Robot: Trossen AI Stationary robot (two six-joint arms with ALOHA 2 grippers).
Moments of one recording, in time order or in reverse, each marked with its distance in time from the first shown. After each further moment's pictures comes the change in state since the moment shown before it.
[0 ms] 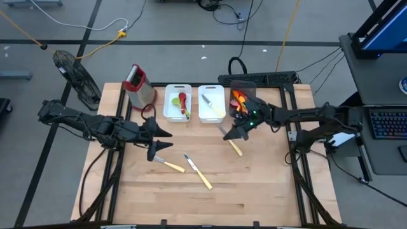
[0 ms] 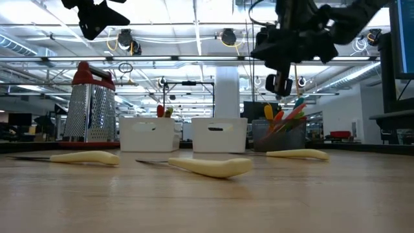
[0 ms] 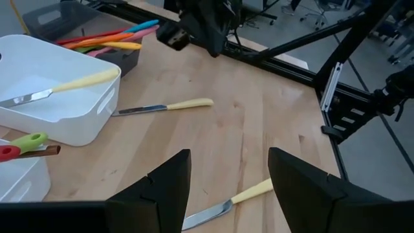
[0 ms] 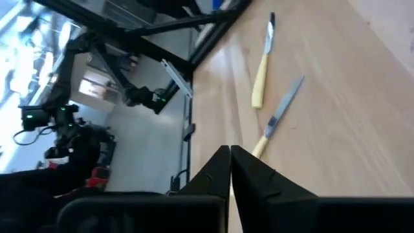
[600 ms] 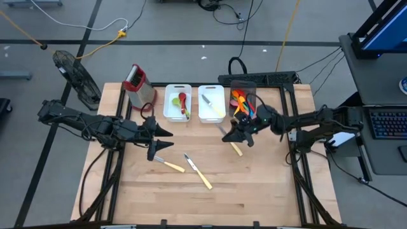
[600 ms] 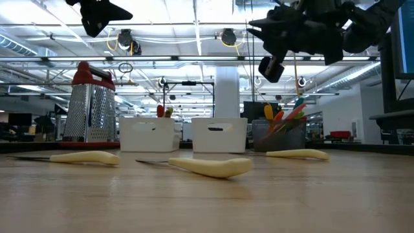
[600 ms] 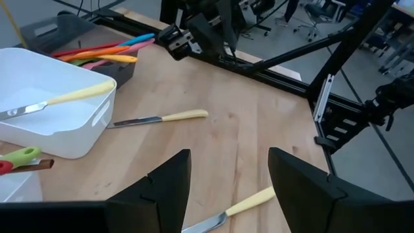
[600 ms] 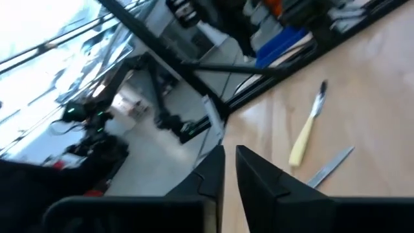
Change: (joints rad) left arm 0.000 0.000 0.000 0.047 -0.001 0.008; right arm 0.098 -0.001 -0.127 0.470 0.120 -0.008
